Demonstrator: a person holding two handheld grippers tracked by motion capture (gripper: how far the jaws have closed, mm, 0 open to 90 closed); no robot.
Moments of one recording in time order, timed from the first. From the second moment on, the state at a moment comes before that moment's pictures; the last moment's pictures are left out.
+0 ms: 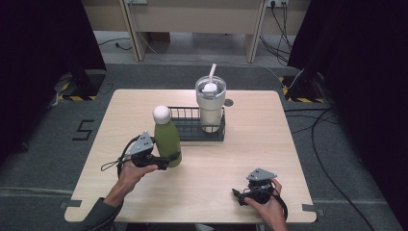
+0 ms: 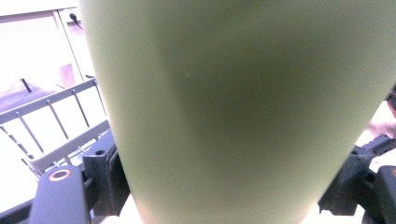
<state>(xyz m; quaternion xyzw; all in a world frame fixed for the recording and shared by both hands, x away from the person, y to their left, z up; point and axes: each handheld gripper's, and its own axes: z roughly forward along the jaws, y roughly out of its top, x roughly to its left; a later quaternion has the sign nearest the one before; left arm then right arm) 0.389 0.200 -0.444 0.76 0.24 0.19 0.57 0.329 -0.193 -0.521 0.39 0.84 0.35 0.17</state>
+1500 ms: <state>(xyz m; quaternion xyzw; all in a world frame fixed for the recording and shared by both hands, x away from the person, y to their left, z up) 0.468 0.184 -0.388 0.75 0.26 0.20 0.57 0.329 -0.193 -0.521 0.39 0.84 0.35 0.16</state>
